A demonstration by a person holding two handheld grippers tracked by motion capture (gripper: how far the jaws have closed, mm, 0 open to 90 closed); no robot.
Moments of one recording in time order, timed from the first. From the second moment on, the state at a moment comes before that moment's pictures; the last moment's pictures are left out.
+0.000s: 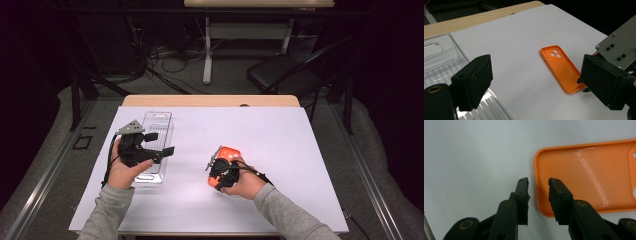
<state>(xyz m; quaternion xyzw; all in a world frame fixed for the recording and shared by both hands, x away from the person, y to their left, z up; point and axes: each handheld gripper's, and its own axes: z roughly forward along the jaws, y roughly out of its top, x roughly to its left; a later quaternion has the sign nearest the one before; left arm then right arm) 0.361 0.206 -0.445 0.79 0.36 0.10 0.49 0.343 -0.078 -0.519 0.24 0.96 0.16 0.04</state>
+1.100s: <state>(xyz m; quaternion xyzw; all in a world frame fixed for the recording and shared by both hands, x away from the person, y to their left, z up) 0.362 0.206 -0.447 0.79 0.36 0.09 0.49 0.345 -0.077 -0.529 0.22 0.96 0.14 0.03</state>
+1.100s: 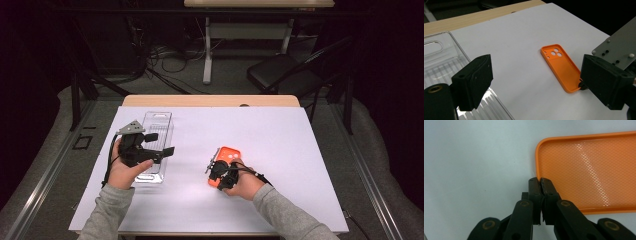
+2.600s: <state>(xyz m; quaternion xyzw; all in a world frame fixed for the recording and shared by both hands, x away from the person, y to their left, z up) 0.363 0.207 -0.447 0.79 0.36 0.09 0.49 0.342 -0.079 -0.523 0.23 0.96 0.16 0.04</state>
